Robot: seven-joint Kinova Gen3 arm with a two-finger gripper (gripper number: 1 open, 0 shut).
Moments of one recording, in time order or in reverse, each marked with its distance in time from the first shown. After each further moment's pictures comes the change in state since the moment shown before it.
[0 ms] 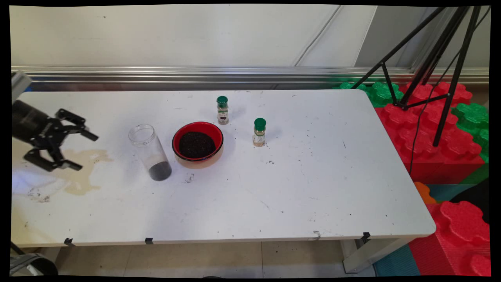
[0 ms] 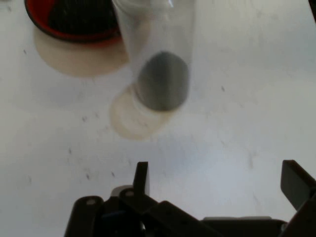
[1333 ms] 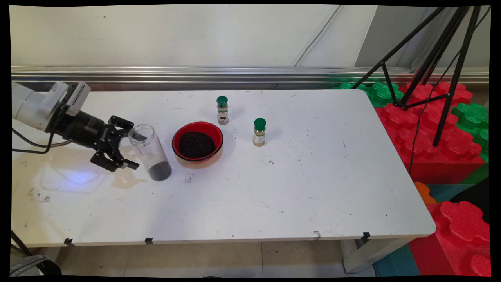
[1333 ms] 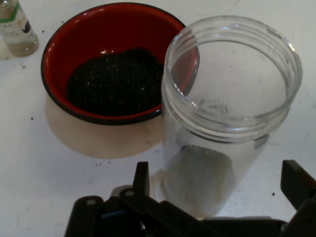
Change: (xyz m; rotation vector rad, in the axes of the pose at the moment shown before) arm 0.022 -0.021 0.098 0.033 0.153 -0.089
